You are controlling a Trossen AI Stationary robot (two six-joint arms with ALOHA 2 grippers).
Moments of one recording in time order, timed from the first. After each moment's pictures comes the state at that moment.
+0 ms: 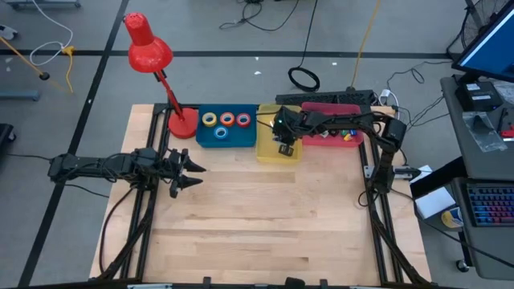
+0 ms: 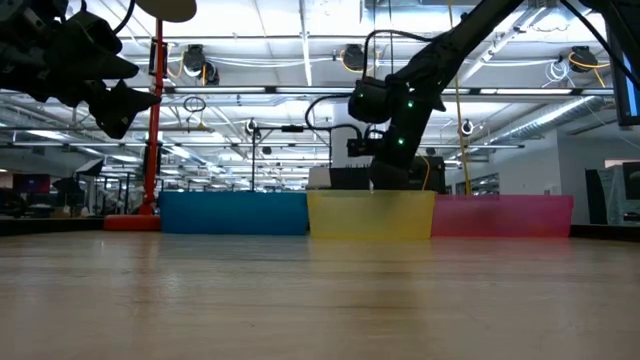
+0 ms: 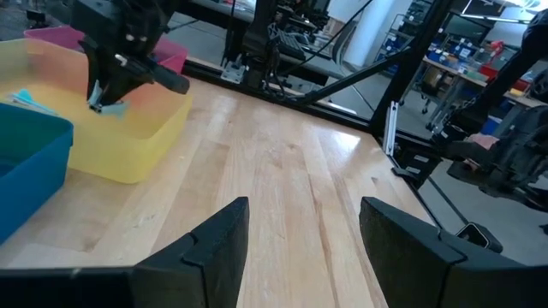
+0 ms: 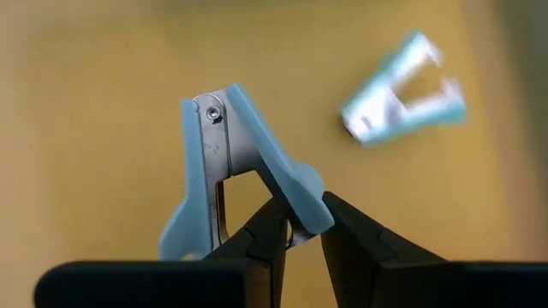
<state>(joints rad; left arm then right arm) 0.02 0.27 0.11 0.02 0.13 -0.32 -0.46 1.86 1.18 -0.42 0.08 -0.24</state>
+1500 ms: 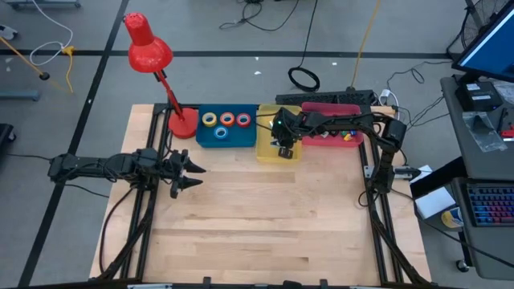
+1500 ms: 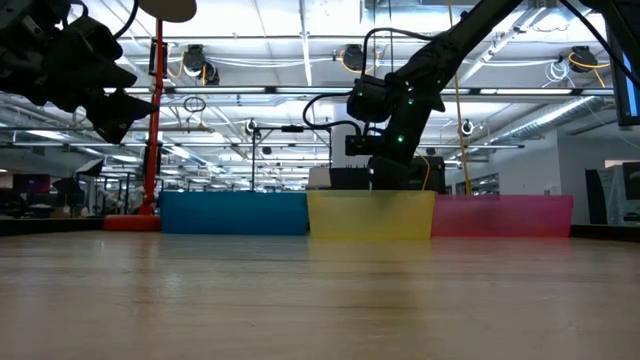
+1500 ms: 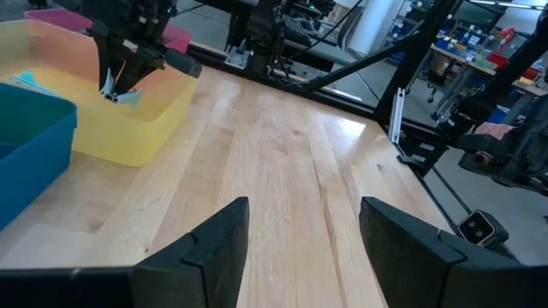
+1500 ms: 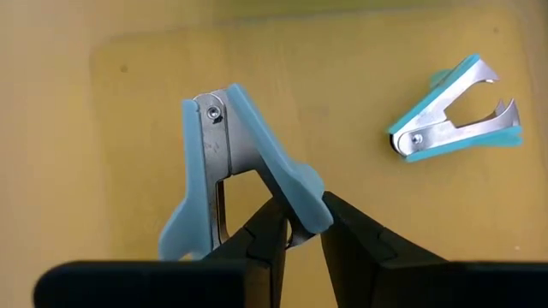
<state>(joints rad) 0.02 0.27 0.11 -0.03 0.13 -0.32 -0.45 1.86 1.18 -0.42 -0.01 -0.26</state>
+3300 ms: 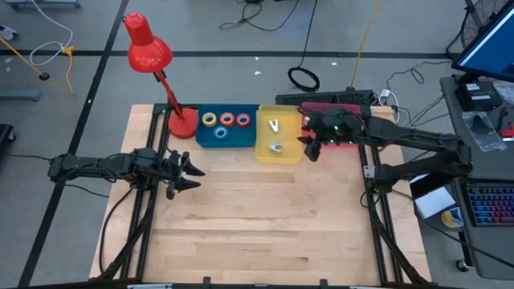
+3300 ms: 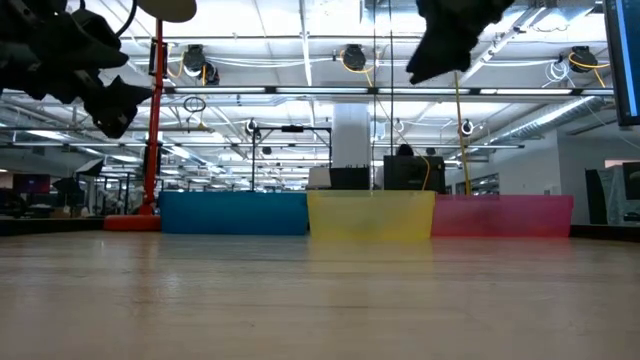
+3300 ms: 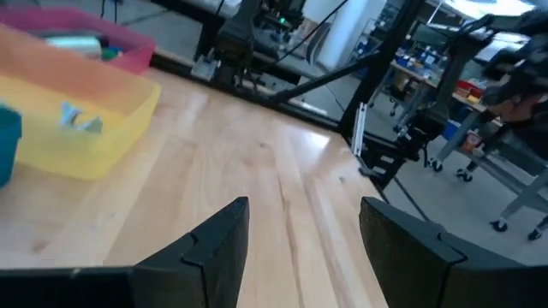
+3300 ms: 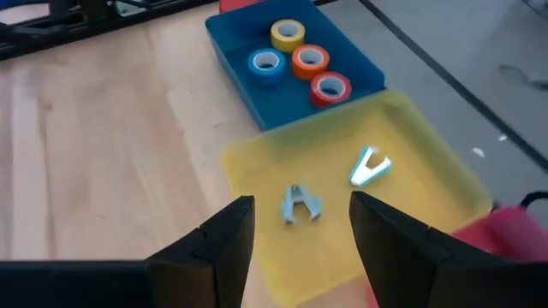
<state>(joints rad) 0.02 0.26 0.11 0.03 0.21 -0.38 -0.25 1.12 1.07 -0.60 0.13 0.15</state>
